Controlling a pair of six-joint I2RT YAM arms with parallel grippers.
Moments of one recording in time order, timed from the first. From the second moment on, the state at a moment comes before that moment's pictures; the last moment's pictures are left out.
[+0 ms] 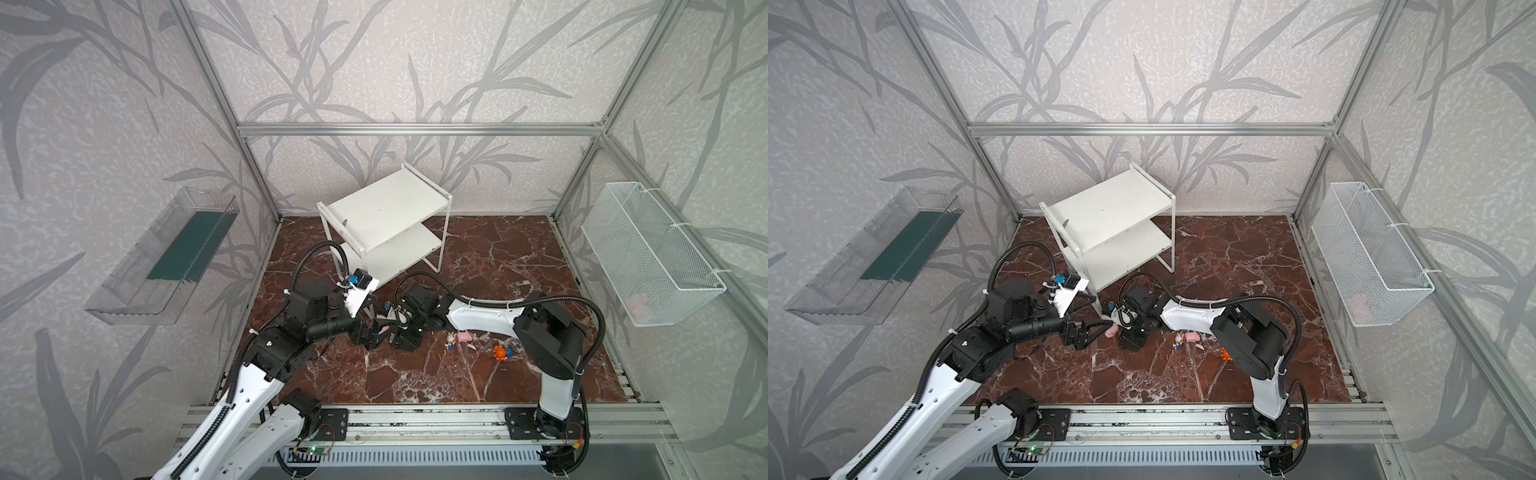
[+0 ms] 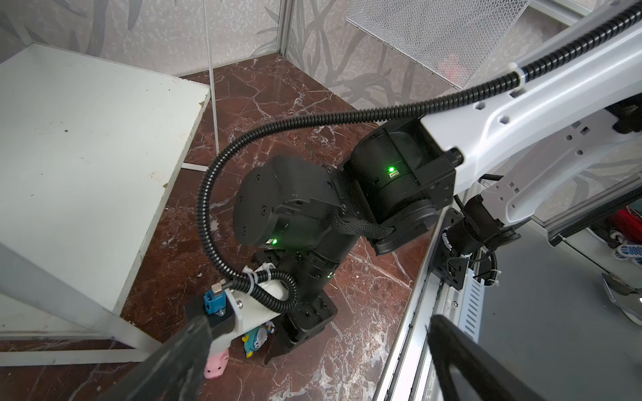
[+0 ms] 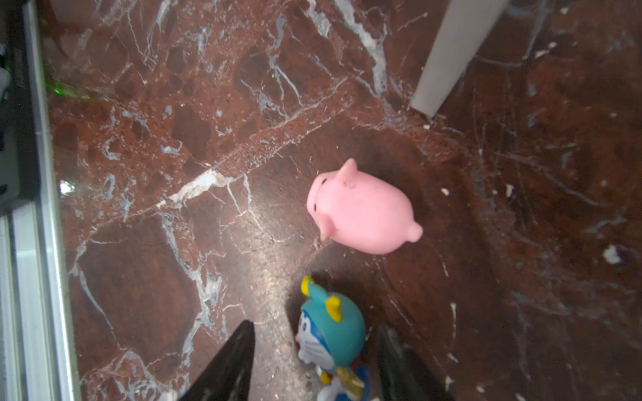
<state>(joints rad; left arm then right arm) -0.49 0.74 0.83 -0.58 0.54 -0.03 0.93 1.91 1.17 -0.32 -0.35 -0.18</state>
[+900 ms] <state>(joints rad) -0.49 0.72 0.83 -0.58 0.53 -0.03 0.88 1.63 0.76 0.21 -0.29 -0.04</state>
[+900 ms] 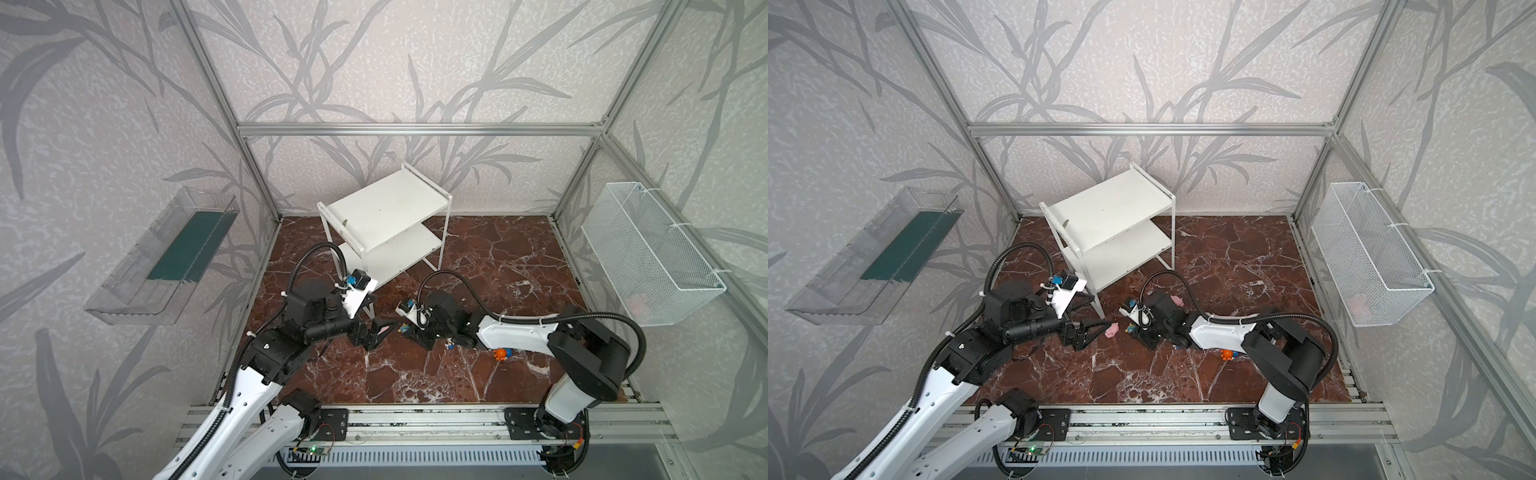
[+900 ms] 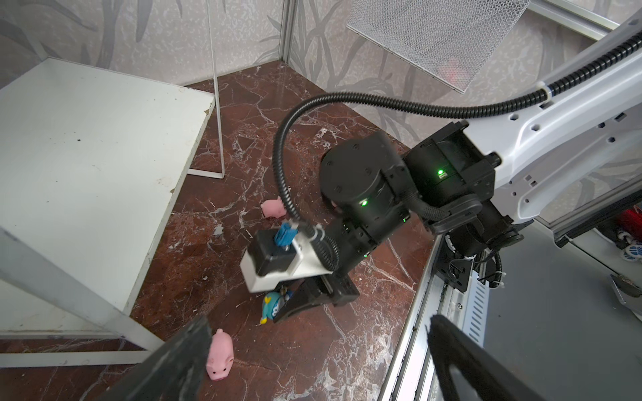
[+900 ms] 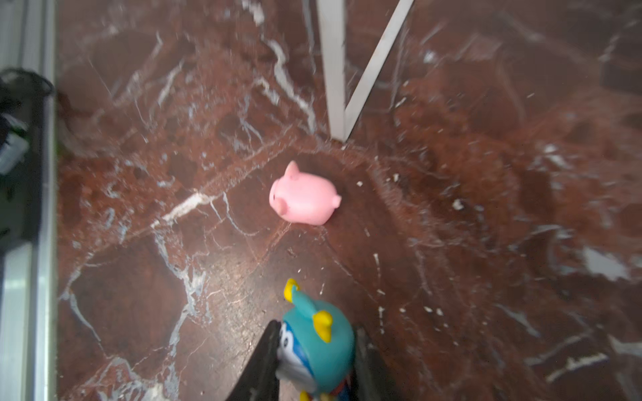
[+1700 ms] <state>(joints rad) -0.49 0.70 0.83 -0.58 0.46 -0.03 0.73 2.02 1.05 1.15 -0.53 0.35</state>
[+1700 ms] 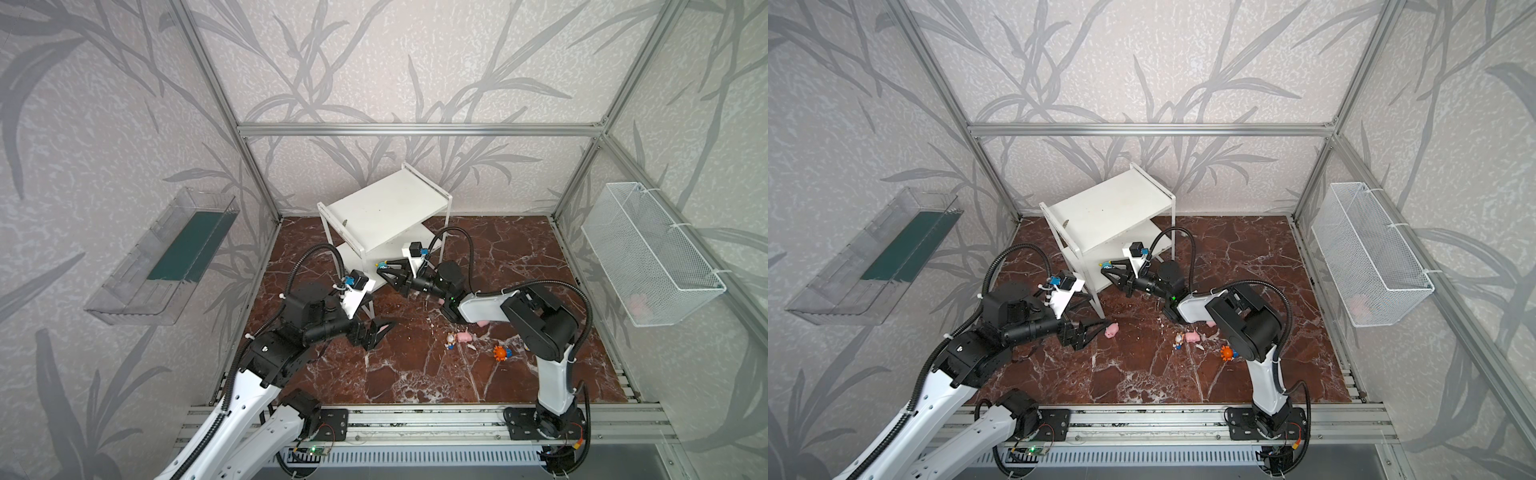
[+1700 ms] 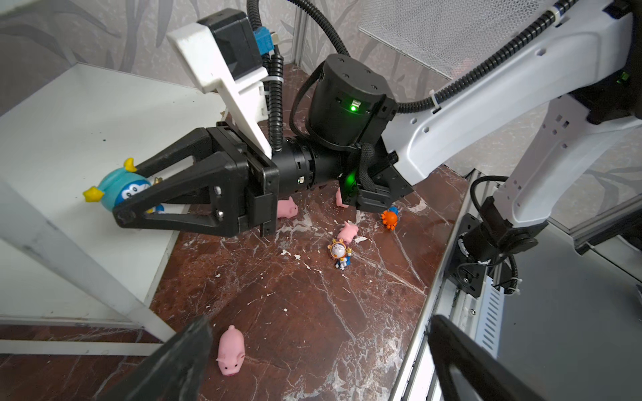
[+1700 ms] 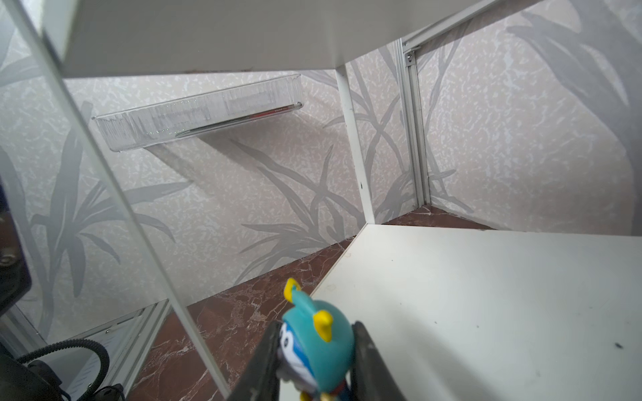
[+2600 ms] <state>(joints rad) -0.49 0.64 0.82 -0.73 -0.07 -0.07 0.78 2.09 1.11 1.15 -0.52 0.15</state>
